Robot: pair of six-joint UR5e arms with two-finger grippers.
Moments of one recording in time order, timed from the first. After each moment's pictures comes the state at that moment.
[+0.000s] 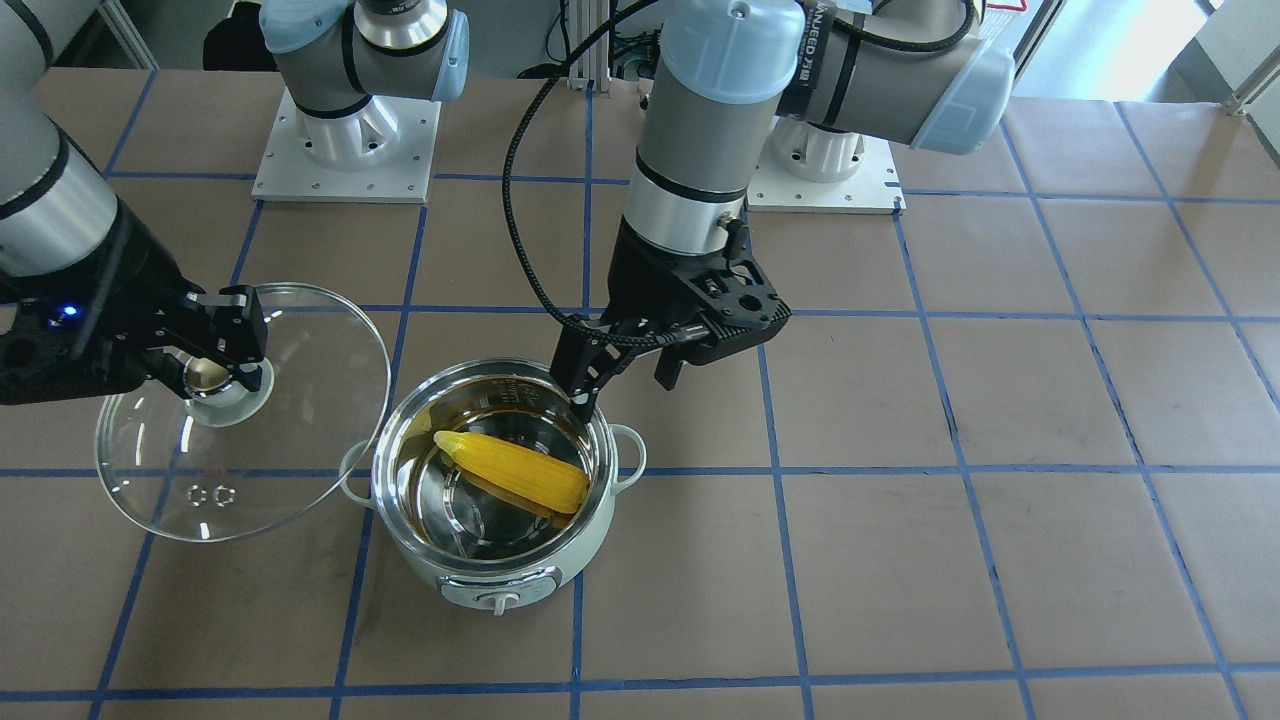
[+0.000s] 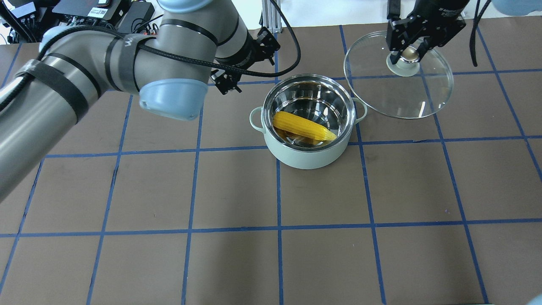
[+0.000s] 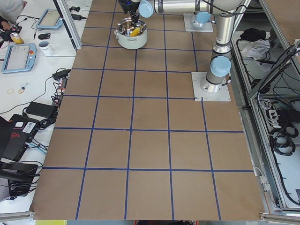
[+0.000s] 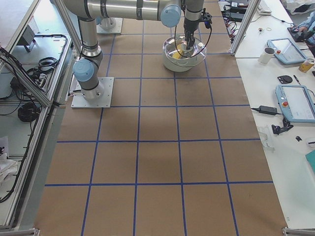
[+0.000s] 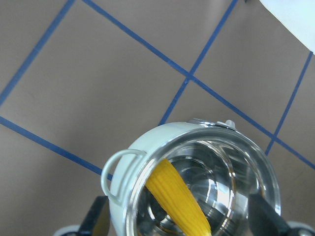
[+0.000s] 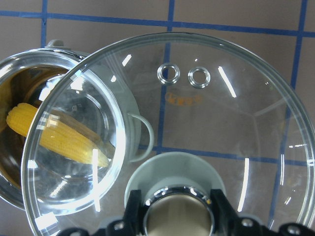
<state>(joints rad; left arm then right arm) -1.85 -1.80 -1.57 -0.99 1.48 -0.88 1.47 -1.36 1.37 -1.60 -1.50 -0.19</state>
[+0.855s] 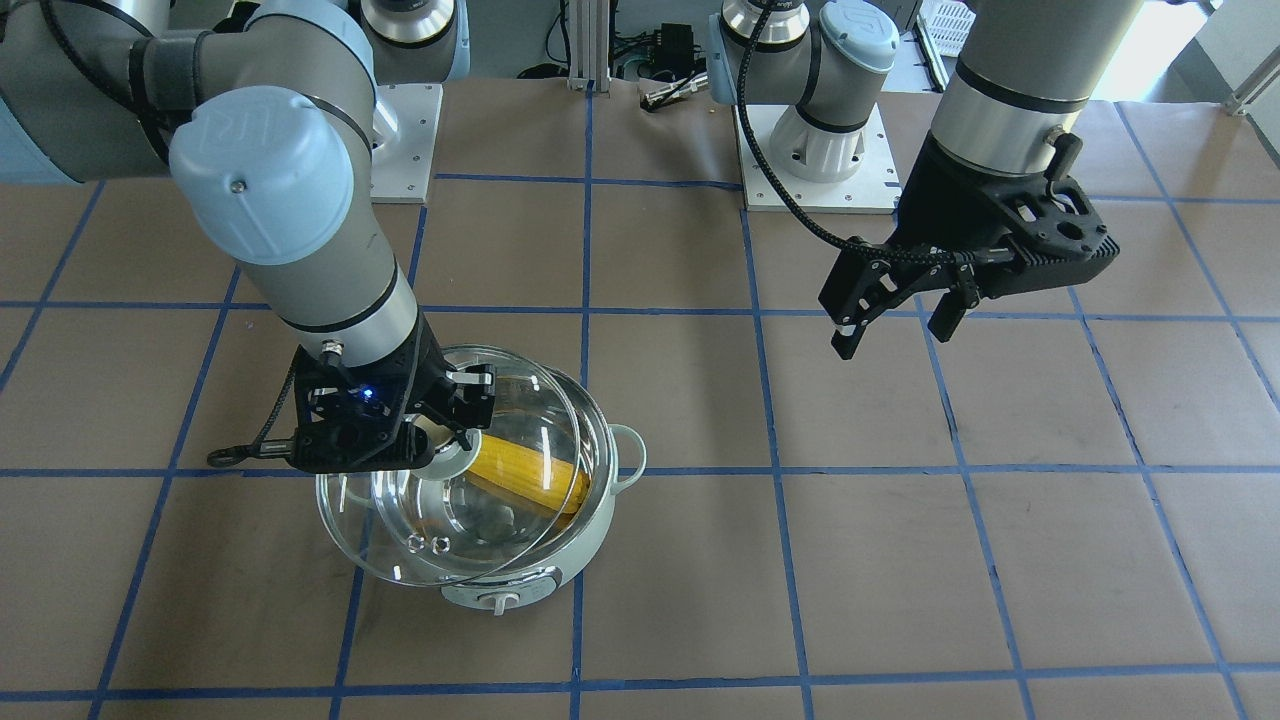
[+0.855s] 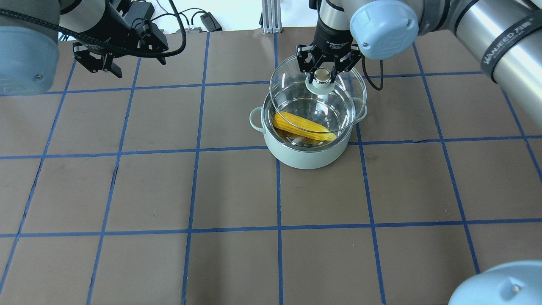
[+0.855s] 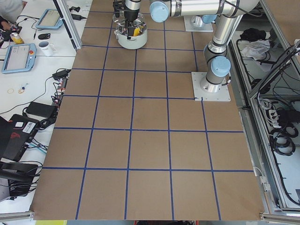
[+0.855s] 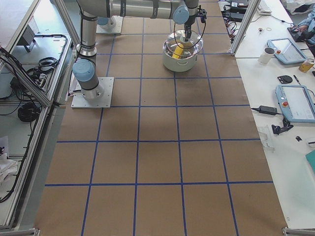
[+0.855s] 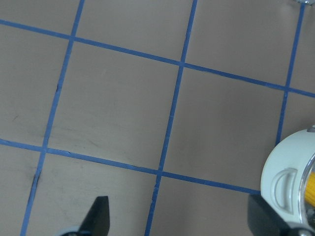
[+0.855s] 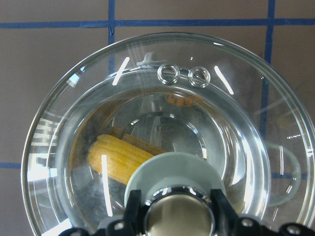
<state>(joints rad) -1.52 -1.61 -1.58 -1.28 1.54 -0.19 1.74 -1.22 1.38 -1.79 -1.49 0.15</state>
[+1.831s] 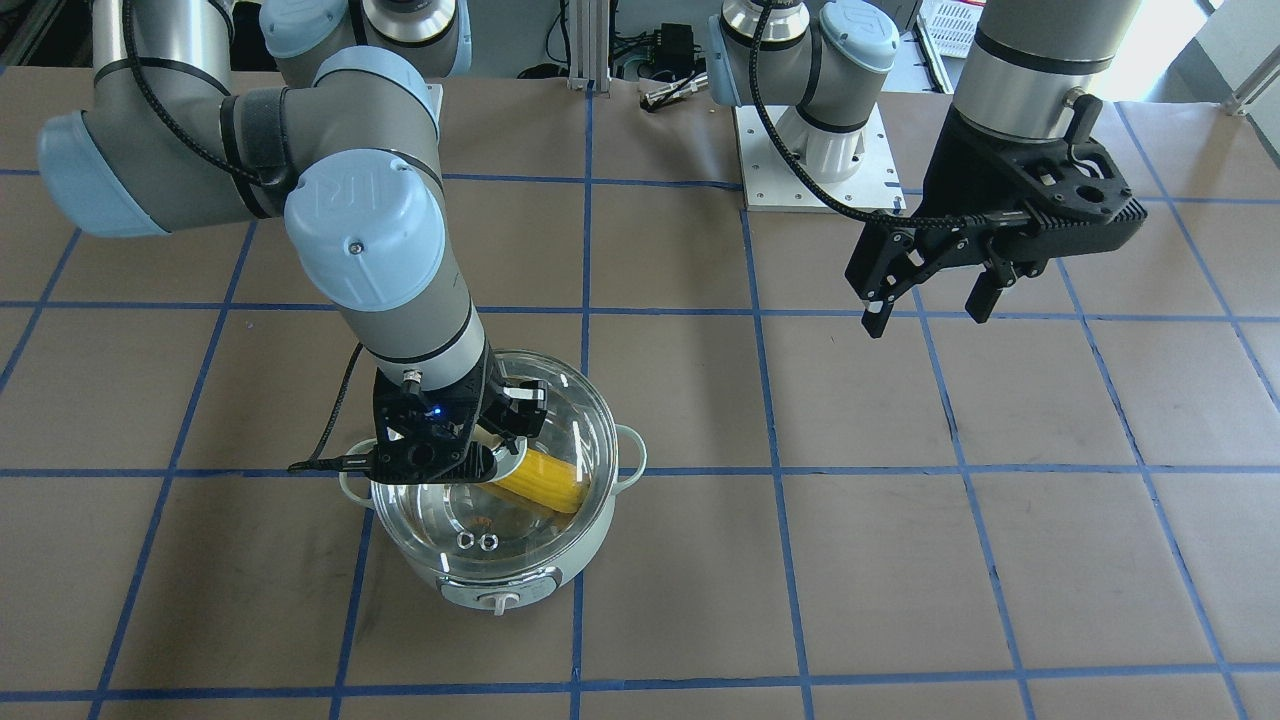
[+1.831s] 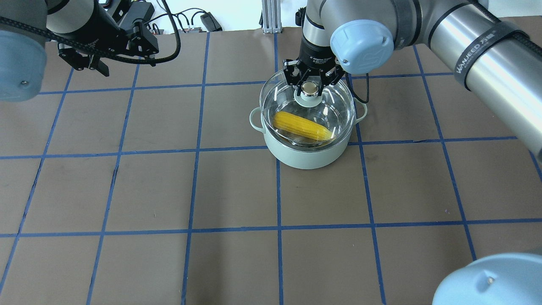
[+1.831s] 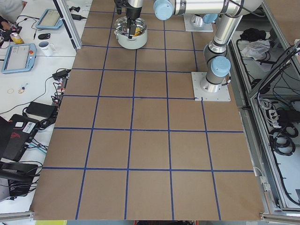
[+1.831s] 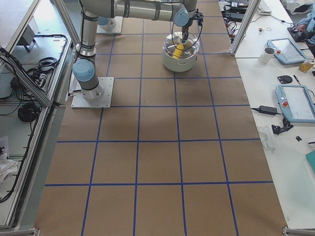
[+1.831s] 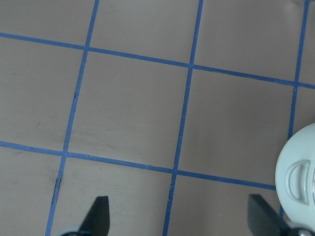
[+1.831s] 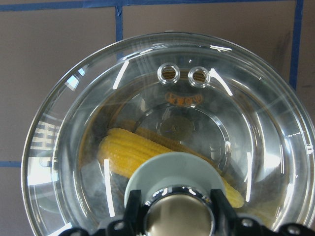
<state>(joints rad) -1.52 -1.57 -1.59 -1.29 1.58 -0.14 1.78 -1.18 1.41 -1.81 -1.49 0.21</state>
